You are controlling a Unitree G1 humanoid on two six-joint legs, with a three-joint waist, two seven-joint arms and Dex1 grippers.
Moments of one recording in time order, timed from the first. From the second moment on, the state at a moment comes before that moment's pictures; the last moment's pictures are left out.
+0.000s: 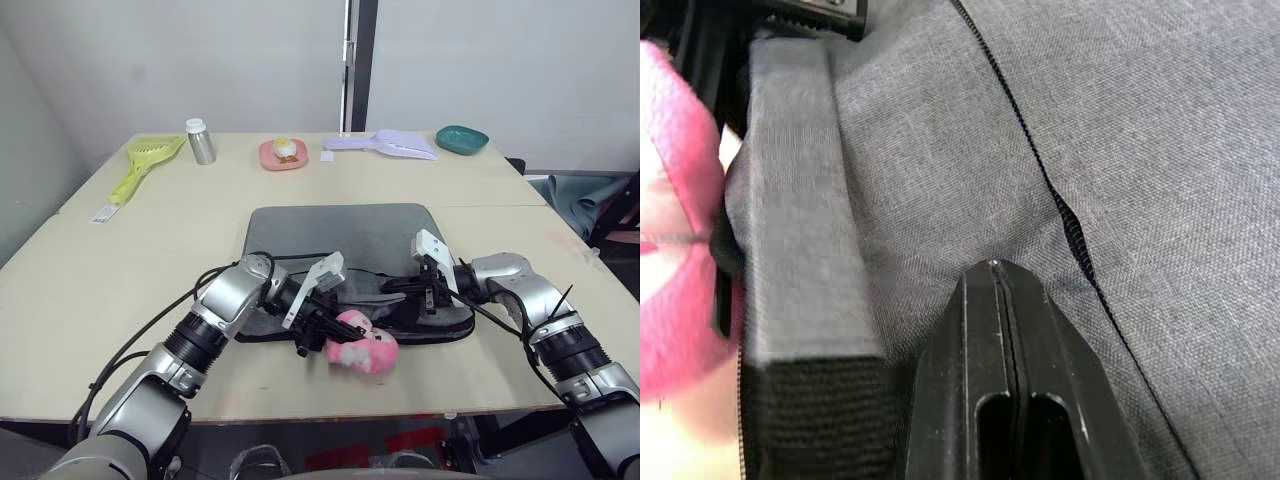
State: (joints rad) left arm -0.60 0.38 -0.41 0.10 -0.36 0.76 -1.40; right arm -0.48 -0.61 0.22 0.17 0.27 0.47 1.19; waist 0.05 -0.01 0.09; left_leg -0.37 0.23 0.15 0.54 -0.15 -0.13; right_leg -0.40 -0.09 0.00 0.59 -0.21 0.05
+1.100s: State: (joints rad) left arm -0.41 0.83 0.18 -0.14 -0.59 0.59 -1.36; right arm -0.35 -0.74 0.01 -0.22 0.48 0.72 1.14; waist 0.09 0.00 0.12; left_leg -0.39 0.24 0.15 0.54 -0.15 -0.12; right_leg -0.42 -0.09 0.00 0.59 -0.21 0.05
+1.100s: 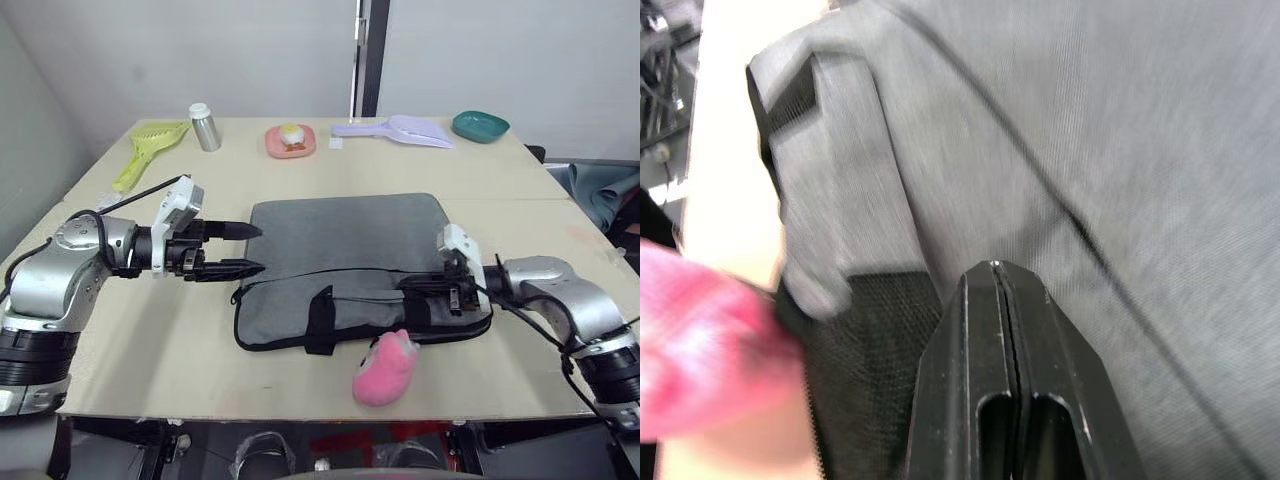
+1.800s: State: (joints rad) left arm -0.44 0.65 -0.11 0.17 -0.38 0.17 -1.45; right arm -0.02 -1.05 -0.83 -0.73 1.17 1.23 0.89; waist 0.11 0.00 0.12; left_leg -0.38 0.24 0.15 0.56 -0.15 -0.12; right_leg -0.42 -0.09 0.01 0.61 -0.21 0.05
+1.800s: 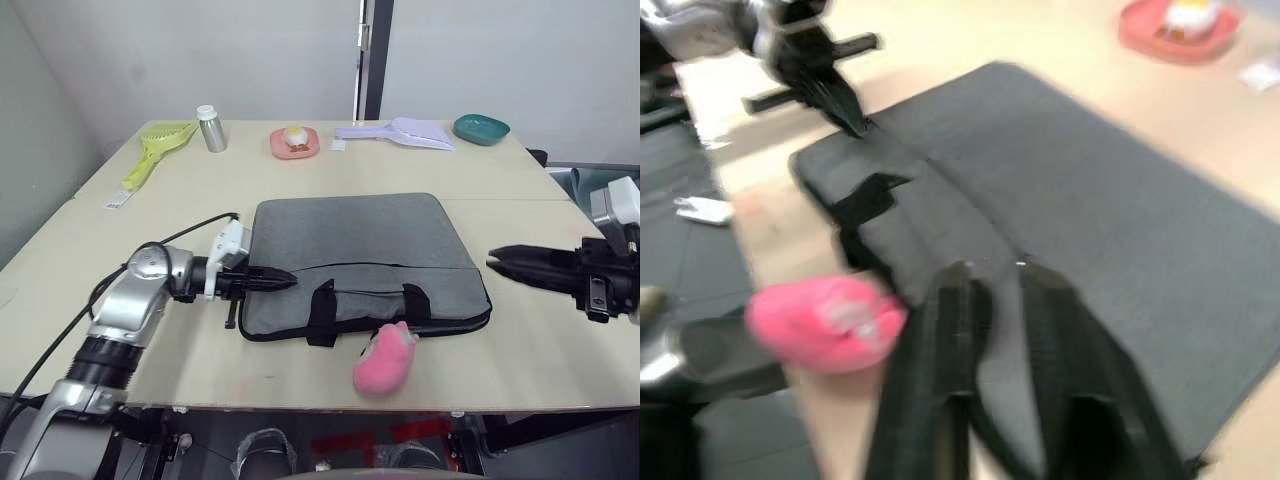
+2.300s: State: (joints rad) left arm -0.55 0.55 -0.16 0.51 -0.30 -0.10 -1.53; right arm 0.11 -1.17 -0.54 -0.85 1.60 1.09 0.40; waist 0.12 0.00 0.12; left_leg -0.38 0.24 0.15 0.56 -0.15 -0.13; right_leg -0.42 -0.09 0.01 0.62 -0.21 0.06
